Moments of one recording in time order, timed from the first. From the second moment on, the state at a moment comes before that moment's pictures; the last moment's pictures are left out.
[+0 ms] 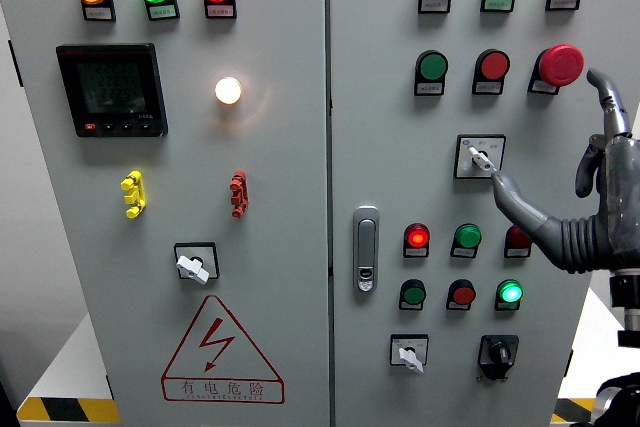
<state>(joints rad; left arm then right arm) -0.04 -0.10 0.09 -0.13 0.05 -0.07 -0.07 0.65 0.16 1.55 1.72 -2.74 -0.18 -0.18</state>
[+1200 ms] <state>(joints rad) -0.04 -0.10 0.09 -0.13 0.05 -0.07 -0.07 0.71 0.16 1.50 1.59 -2.71 -0.20 -0.24</state>
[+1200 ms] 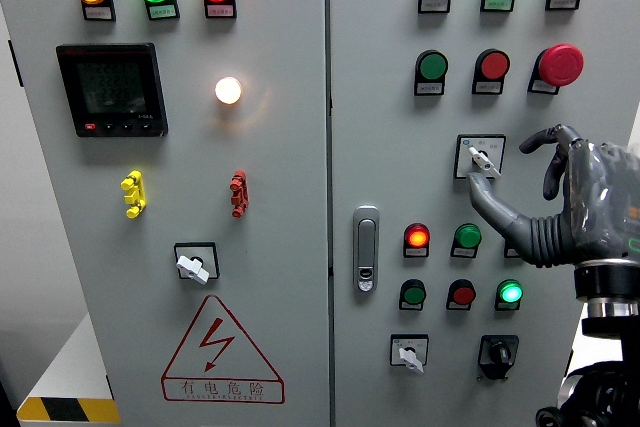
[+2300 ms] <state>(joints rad) -0.04 -0.10 0.09 -0.13 0.05 -0.07 -0.07 0.77 0.16 1.49 1.46 -2.68 -0.20 -0.23</state>
